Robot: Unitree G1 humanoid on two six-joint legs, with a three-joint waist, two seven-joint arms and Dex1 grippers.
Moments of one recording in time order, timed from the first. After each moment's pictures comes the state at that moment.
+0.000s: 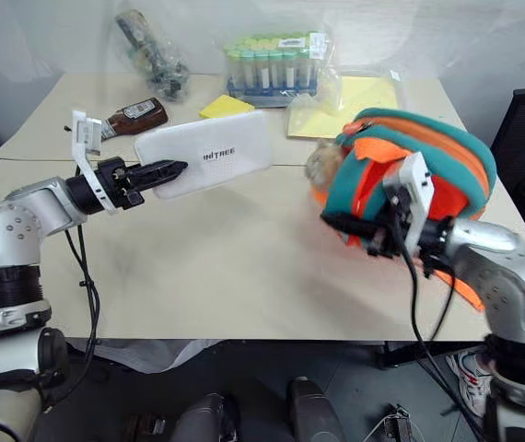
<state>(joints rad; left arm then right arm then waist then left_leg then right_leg) -0.83 0.61 0.28 0.16 -0.72 0.98 -0.80 -0.42 -0.83 -0.25 -0.43 0.93 0.92 0.94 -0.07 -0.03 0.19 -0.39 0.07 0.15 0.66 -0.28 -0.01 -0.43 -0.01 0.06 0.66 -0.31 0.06</state>
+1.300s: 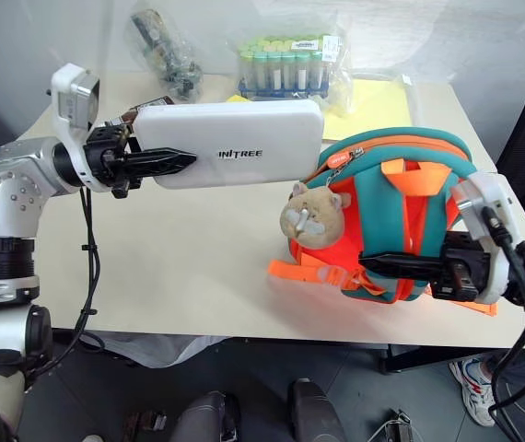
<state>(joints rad) -0.96 0.72 0.09 0.24 -0.66 0.73 -1.23 -0.22 -1.06 -0.48 -0.39 1.19 1.04 1.07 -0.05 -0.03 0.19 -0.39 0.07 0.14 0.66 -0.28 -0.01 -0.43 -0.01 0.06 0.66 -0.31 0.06</state>
